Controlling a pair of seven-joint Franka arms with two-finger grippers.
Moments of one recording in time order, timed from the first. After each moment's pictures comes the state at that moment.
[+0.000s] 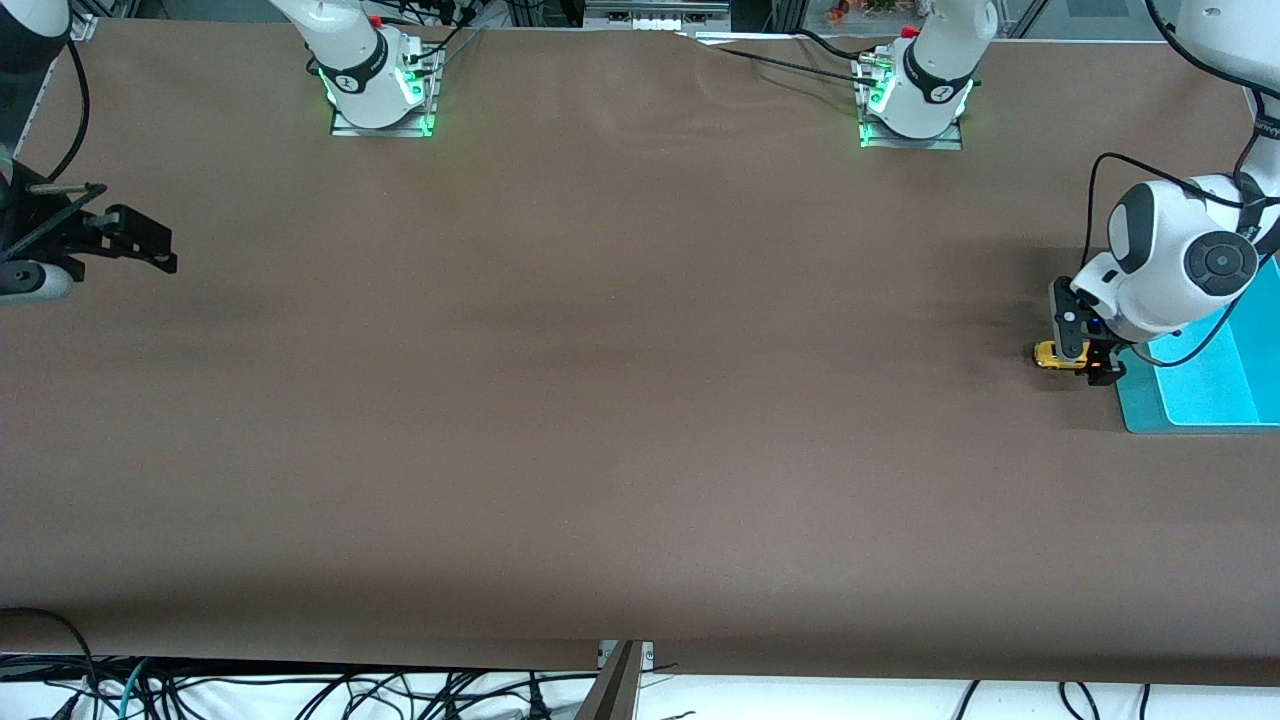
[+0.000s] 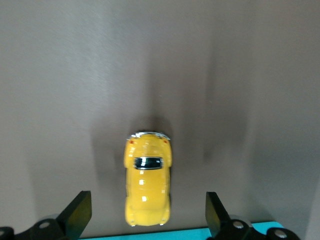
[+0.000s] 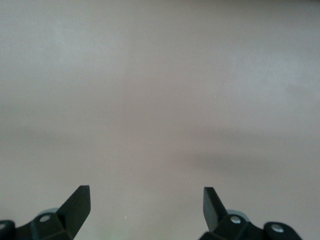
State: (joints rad) left arm 0.32 0.33 -0.01 -2.22 0.34 2.50 1.59; right arm -0.10 0.09 0.12 -1.51 -0.06 1.54 -0.09
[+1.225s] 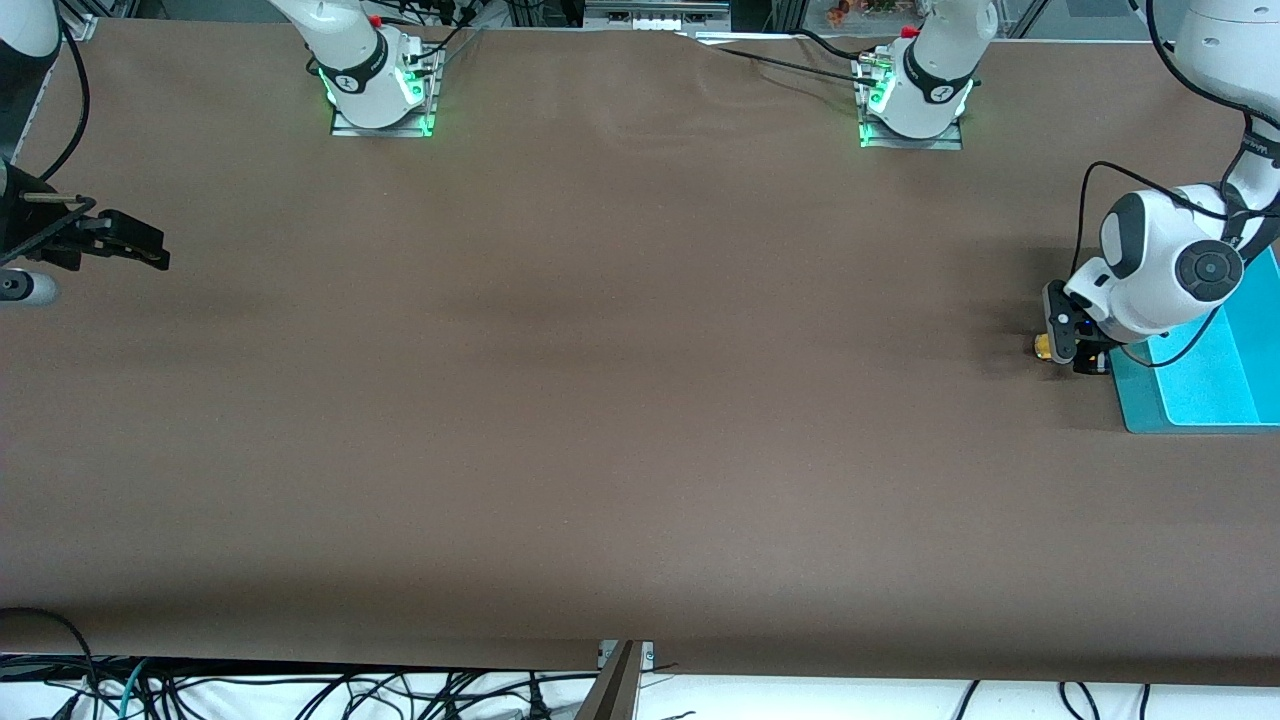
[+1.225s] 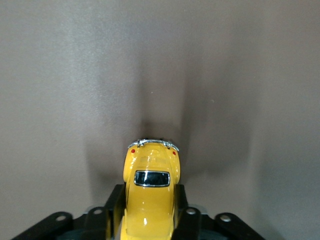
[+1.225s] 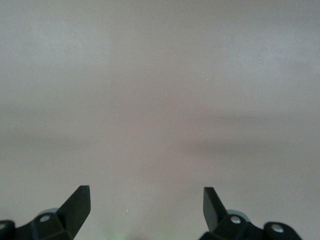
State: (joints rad) left arm 0.35 0.39 -0.01 -2.23 0.34 2.56 1.60; right arm -0.09 0.11 0.06 -1.53 -0.06 1.53 -0.06
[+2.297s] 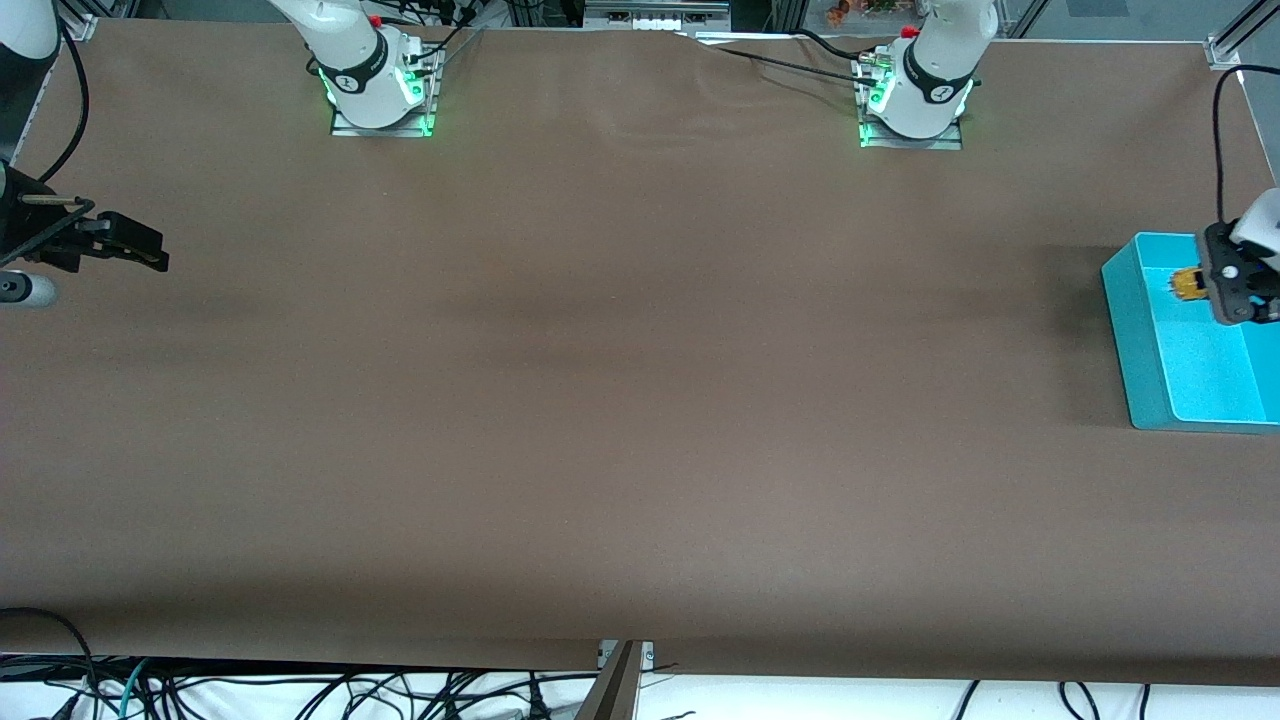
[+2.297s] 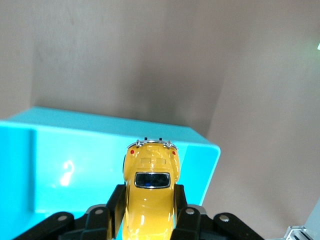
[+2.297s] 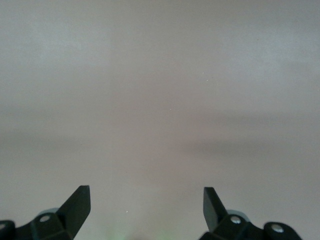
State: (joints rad) left arm 0.45 0.17 -0.03 -1.92 0.34 1.90 1.66; right arm -0.09 0.11 0.06 -1.53 -0.06 1.53 -0.06
